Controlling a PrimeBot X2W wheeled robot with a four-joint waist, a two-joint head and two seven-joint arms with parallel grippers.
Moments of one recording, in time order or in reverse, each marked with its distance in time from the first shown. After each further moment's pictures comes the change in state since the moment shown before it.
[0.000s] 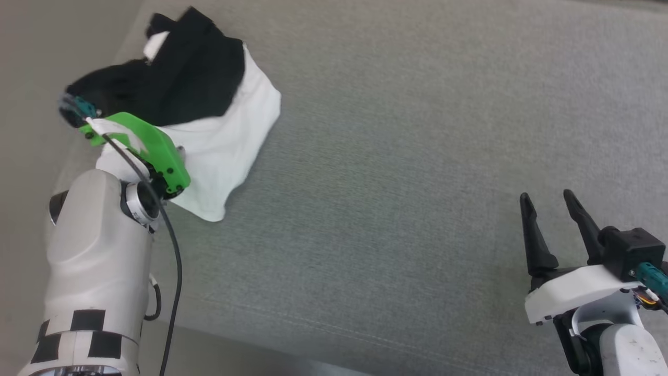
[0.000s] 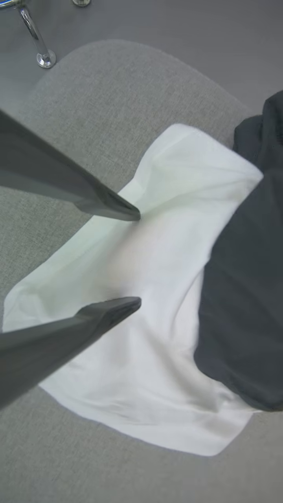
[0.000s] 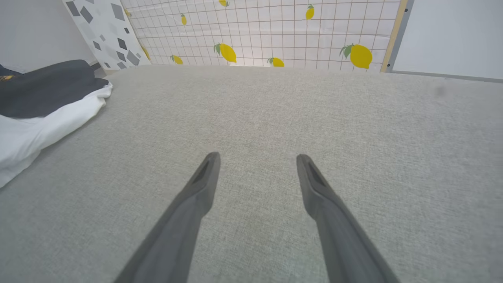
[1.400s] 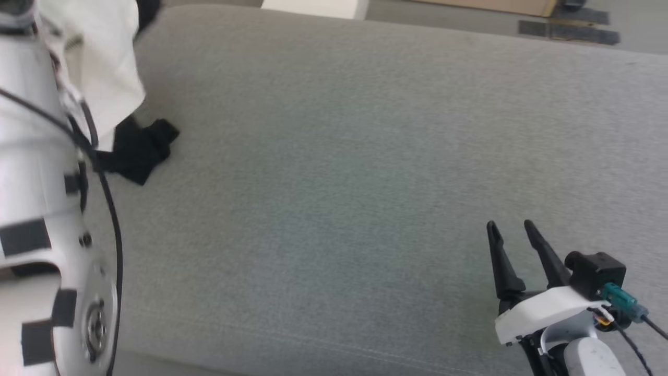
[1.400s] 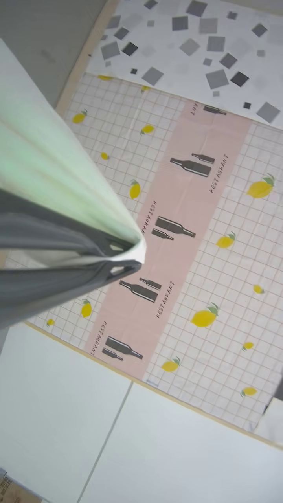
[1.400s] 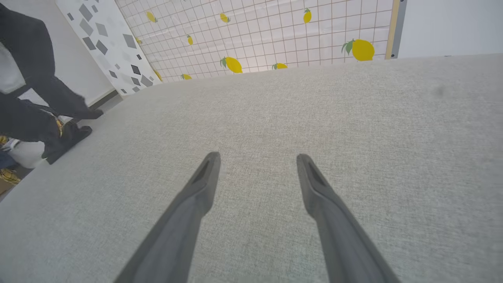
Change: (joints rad) left arm -0.407 0.013 0.105 -0.339 -0.204 -0.164 -0.332; right arm -0.008 0.000 0.084 0.207 0.145 0.000 -0.130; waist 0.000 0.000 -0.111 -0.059
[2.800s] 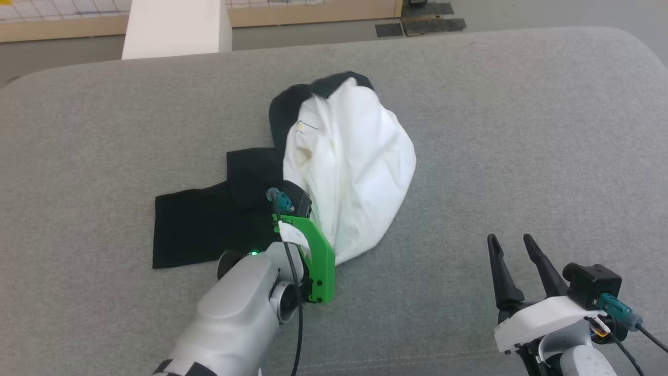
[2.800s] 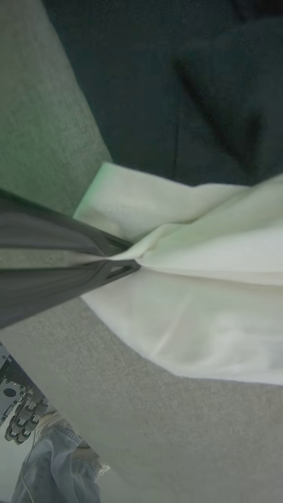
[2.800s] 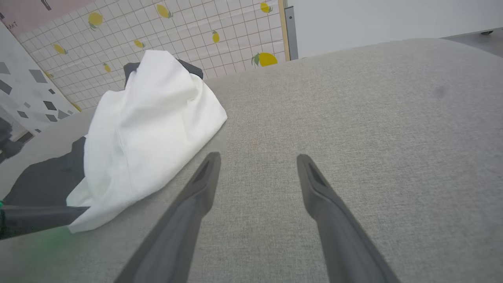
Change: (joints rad) left arm 0.525 -0.171 -0.813 0.454 -0.164 0.023 0.169; right arm -0.006 -0.001 -0.002 0.106 0.023 0.000 -0.060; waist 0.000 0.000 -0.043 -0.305
